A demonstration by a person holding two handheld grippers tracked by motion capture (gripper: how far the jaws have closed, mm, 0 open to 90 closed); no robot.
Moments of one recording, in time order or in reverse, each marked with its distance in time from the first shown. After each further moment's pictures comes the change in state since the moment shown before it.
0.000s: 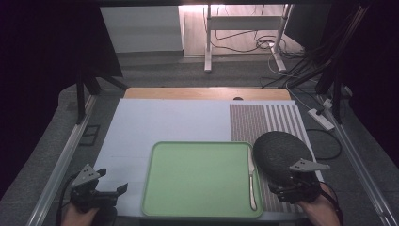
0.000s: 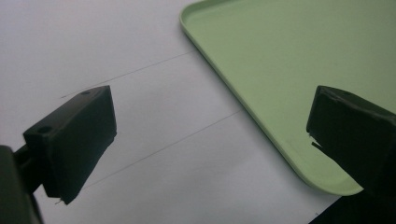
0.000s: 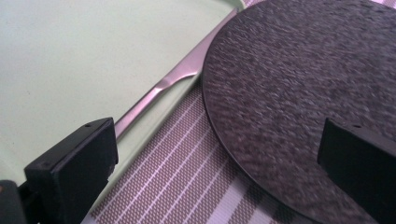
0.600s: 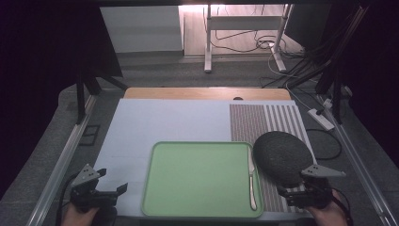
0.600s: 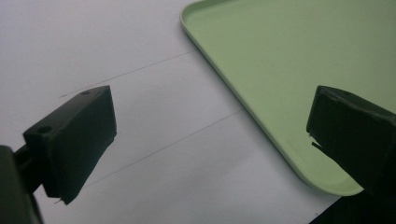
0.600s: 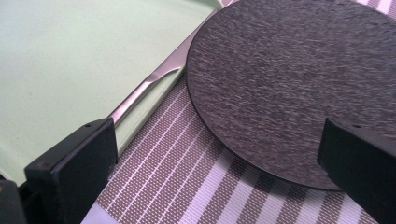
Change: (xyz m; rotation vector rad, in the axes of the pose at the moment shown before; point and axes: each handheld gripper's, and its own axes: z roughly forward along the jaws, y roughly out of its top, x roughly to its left) left arm 0.000 0.000 0.000 0.002 0.000 -0.004; right arm -0.007 -0.015 -0.021 -0.046 -0.027 0.054
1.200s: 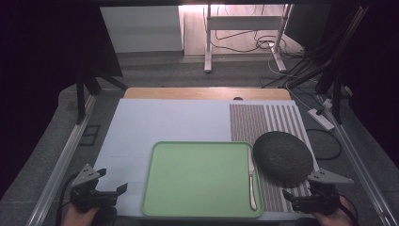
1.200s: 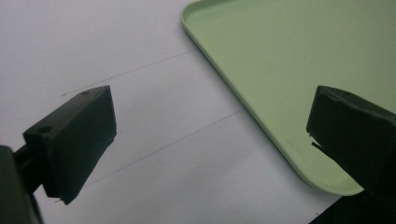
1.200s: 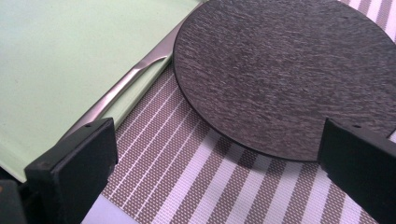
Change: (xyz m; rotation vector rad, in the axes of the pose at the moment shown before) left arm 0.000 0.000 0.000 0.001 0.000 -0.003; right arm 0.000 -0.010 -0.015 0.004 -0.059 -0.011
